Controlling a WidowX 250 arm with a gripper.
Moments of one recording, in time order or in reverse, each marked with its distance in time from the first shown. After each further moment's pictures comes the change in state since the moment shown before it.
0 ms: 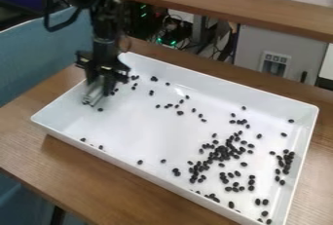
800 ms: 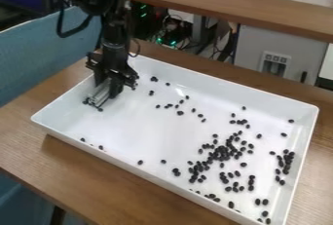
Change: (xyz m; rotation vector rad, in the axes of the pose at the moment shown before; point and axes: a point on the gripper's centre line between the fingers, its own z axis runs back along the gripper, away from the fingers) arm 0.015 -0.042 -0.003 -0.022 -0.046 -0.164
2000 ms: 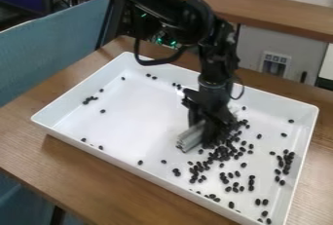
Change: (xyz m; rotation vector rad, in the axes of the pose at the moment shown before) arm -0.042 -0.207 0.033 -0.208 -0.039 -0.427
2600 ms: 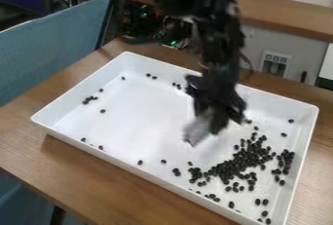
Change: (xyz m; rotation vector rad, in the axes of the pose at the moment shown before) arm -0.010 0.016 0.054 0.032 -0.111 0.116
